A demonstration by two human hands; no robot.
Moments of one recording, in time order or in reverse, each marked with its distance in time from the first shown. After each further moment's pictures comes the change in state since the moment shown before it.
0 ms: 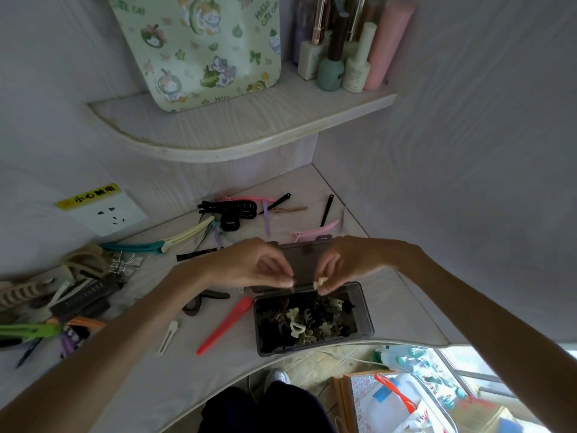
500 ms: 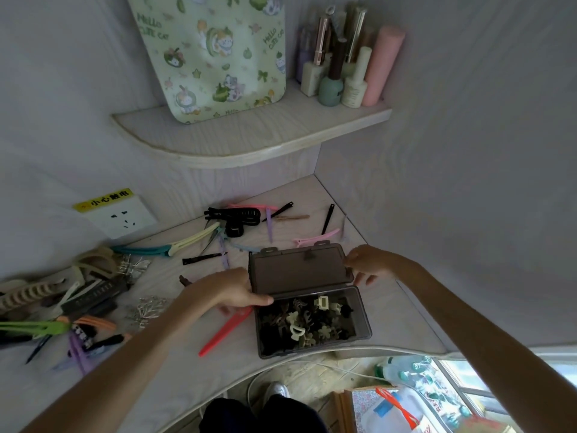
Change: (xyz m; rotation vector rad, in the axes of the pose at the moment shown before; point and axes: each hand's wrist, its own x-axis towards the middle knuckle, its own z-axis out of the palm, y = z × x) left_hand -0.009 -0.016 0.021 0.165 0.033 -0.648; right_hand 0.003 0.030 0.008 0.335 0.268 0.495
